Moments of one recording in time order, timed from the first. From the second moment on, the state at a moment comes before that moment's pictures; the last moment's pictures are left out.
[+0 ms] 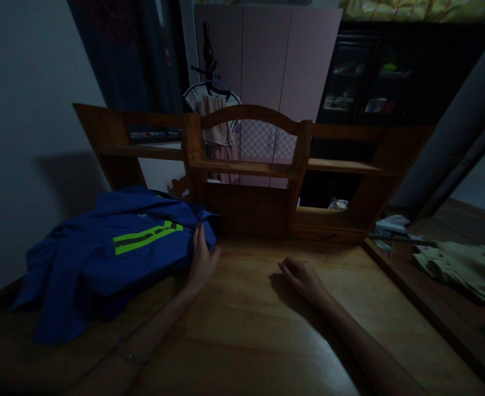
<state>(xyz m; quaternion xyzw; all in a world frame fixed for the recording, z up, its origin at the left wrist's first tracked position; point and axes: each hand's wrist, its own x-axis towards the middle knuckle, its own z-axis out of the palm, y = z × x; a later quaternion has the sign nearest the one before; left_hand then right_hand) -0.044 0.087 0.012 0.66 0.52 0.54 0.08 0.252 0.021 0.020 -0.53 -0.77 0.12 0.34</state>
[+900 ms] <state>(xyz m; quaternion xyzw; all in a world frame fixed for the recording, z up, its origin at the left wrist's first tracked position) -0.062 0.068 0.034 0.82 0.46 0.33 -0.11 0.277 0.019 0.020 -0.57 -0.72 0.03 0.39</state>
